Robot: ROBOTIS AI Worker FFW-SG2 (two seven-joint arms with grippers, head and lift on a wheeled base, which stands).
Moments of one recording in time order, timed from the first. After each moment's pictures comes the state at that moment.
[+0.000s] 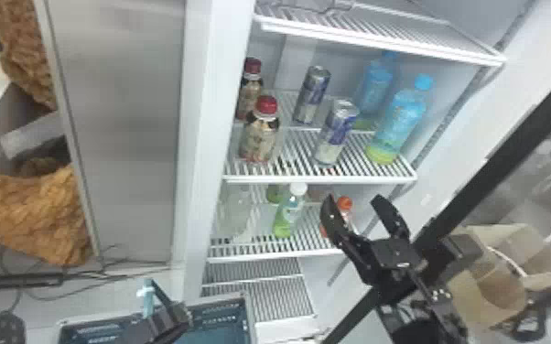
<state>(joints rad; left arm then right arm) 0.28 0.07 0.13 -1.68 1.24 1.26 -0.69 0.45 -0.03 -0.27 -2.02 -0.25 -0.01 0.31</state>
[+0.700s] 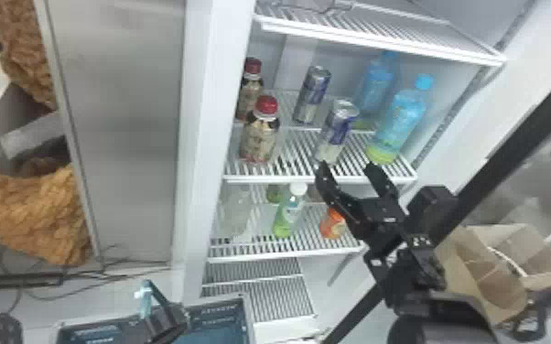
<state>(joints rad) 0.29 0.07 0.13 -1.68 1.24 1.26 -0.69 0.22 -0.08 -0.26 -1.88 -0.21 0.07 0.29</state>
